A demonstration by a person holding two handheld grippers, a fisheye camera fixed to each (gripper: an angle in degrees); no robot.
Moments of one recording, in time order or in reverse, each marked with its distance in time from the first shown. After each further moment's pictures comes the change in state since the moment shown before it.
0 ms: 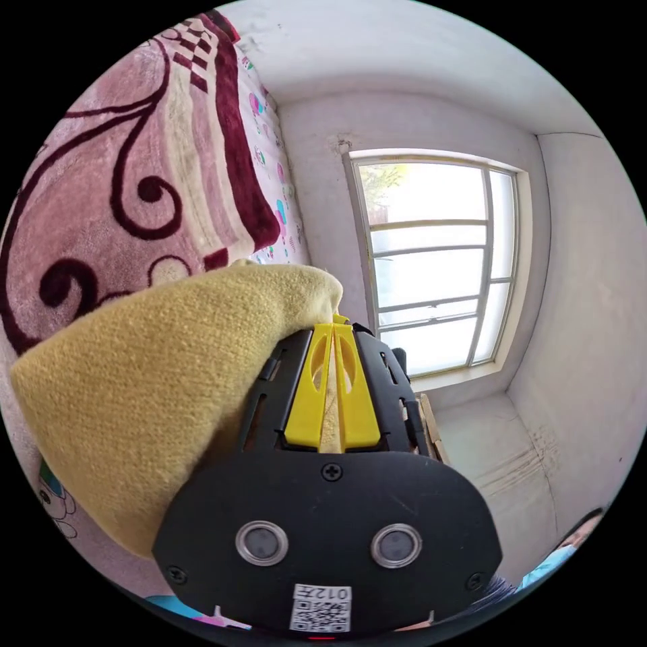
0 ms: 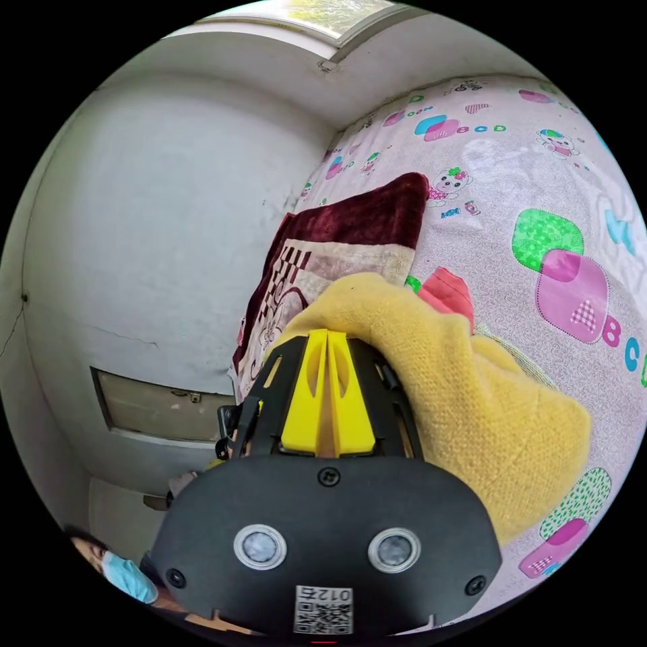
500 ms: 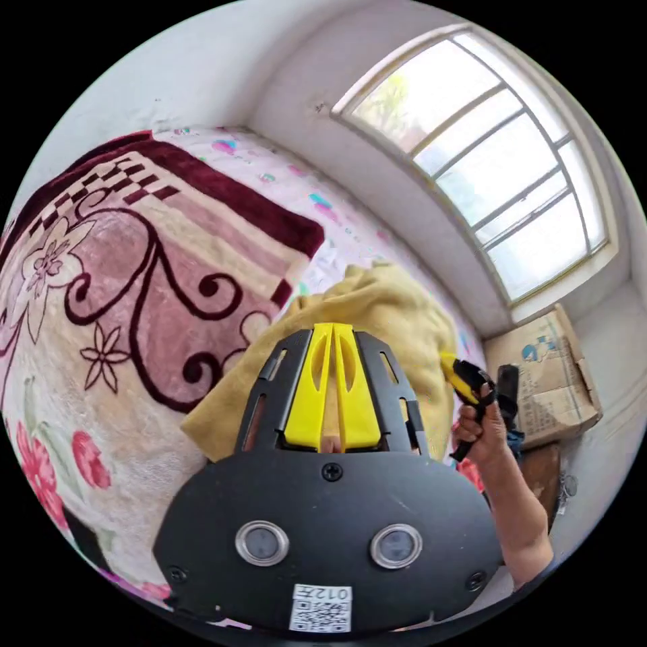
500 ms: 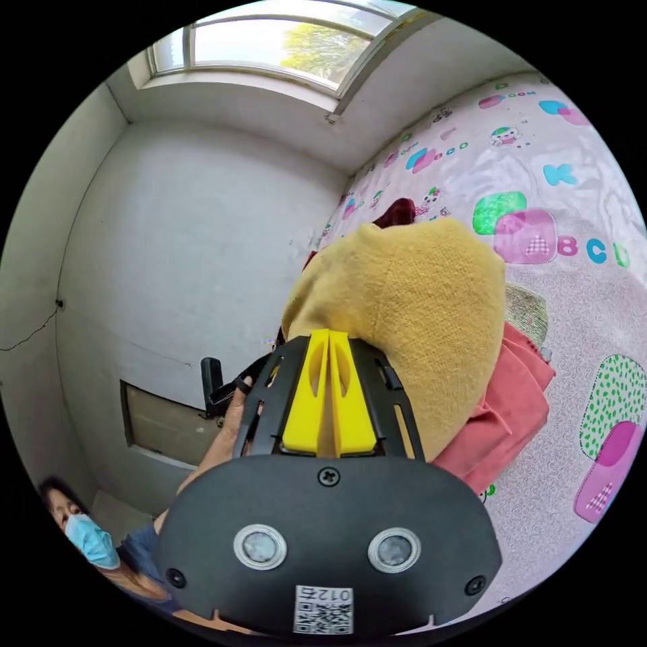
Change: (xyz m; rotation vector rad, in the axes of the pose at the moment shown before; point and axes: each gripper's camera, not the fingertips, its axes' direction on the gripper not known) left arm 0.136 0.004 0.010 -0.269 -0.686 0.385; right arm -0.045 0.134 -0.134 0.229 -0.052 0.049
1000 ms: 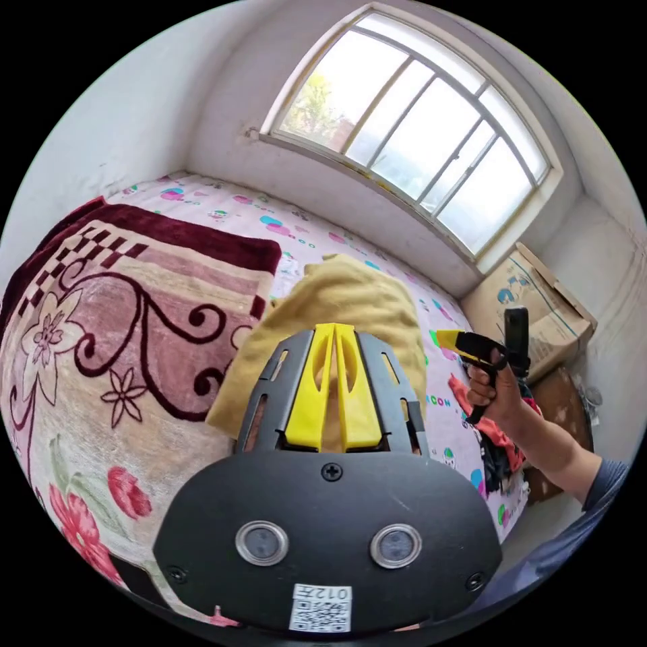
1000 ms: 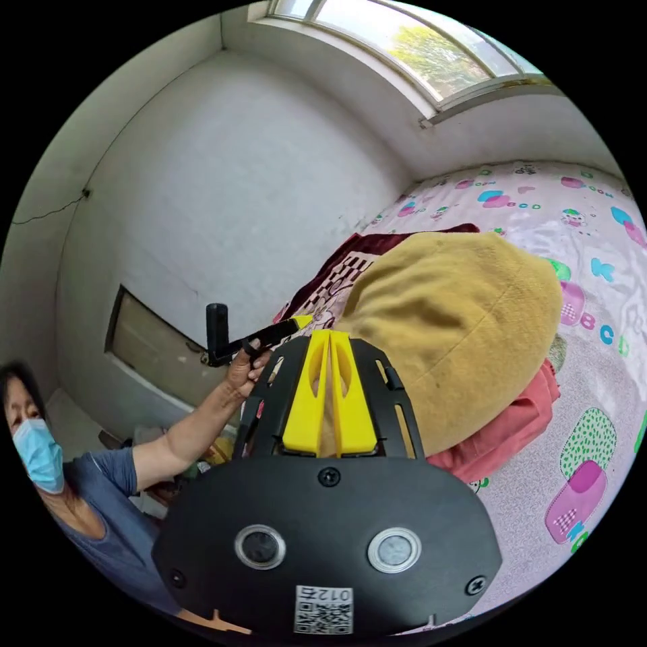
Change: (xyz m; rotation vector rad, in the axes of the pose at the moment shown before) left arm 0.096 0.086 -0.113 0.106 0.117 0.317; right arm -0.209 0.118 -0.099 -0.156 -0.017 -0.404
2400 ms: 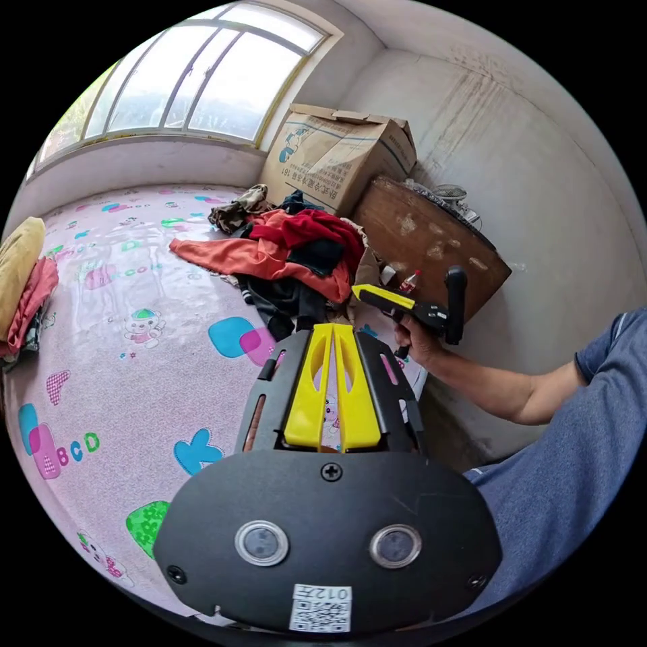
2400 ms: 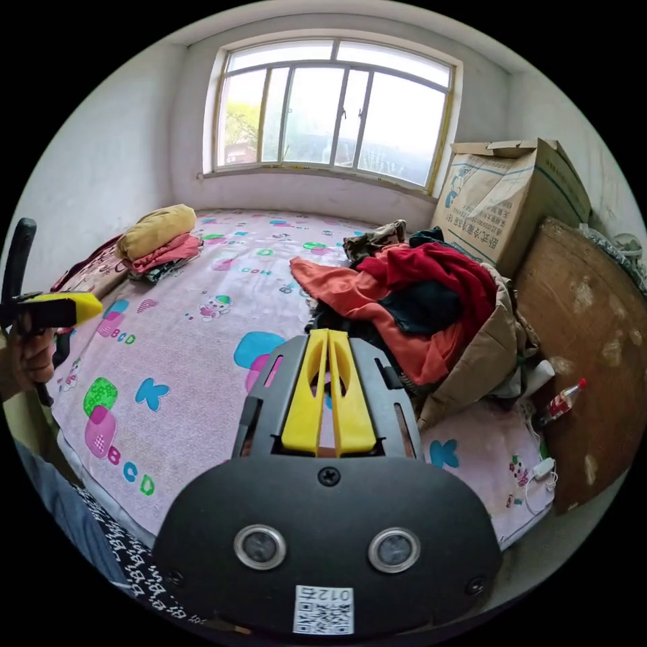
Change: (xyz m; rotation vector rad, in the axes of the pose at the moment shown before) left arm 0.874 0.408 -0.102 -0.269 0.487 0.488; right arm -0.433 0.713 -0.774 0.251 1.365 0.128
